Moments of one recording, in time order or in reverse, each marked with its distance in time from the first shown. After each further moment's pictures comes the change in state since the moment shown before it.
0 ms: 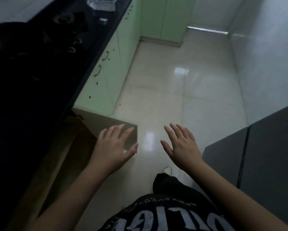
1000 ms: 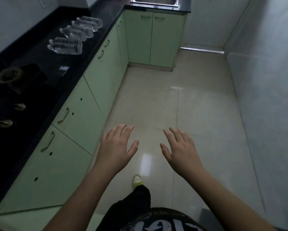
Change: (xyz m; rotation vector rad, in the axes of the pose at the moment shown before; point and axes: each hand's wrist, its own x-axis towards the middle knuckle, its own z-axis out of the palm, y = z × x) left_hand 0.485 0.111 -0.034 -0.063 0.136 -0.044; right_hand 0.396 0.250 -0.077 0.086 0.109 0.042
